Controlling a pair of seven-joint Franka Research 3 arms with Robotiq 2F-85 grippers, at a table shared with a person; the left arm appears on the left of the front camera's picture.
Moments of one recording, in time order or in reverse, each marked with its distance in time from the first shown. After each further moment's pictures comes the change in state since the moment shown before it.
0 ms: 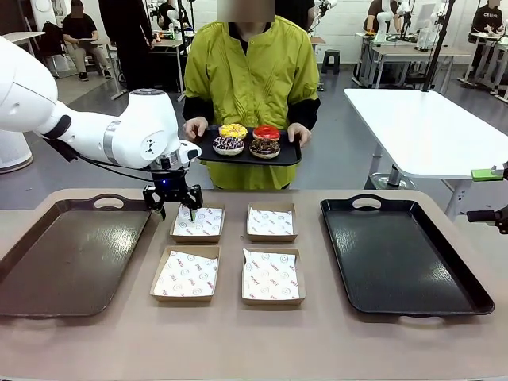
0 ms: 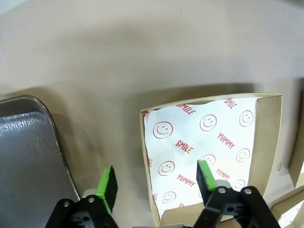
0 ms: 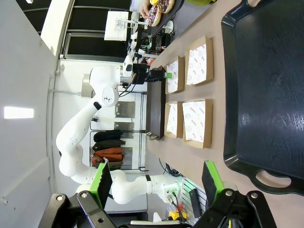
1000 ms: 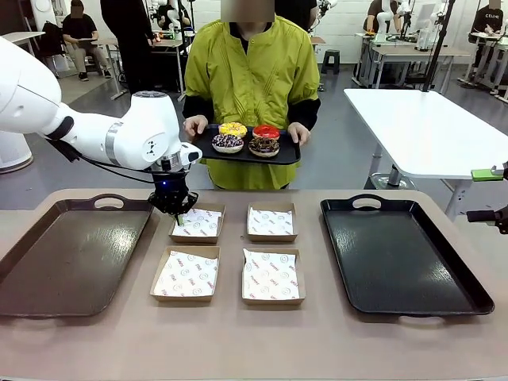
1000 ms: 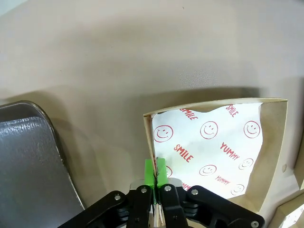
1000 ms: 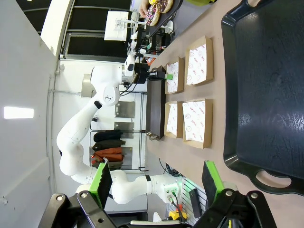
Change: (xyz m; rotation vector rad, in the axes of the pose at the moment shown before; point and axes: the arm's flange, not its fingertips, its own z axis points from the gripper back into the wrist) left arm 0.003 0.000 -0.005 0.015 0.010 -0.020; right arm 0.000 0.000 0.000 0.000 0.000 0.000
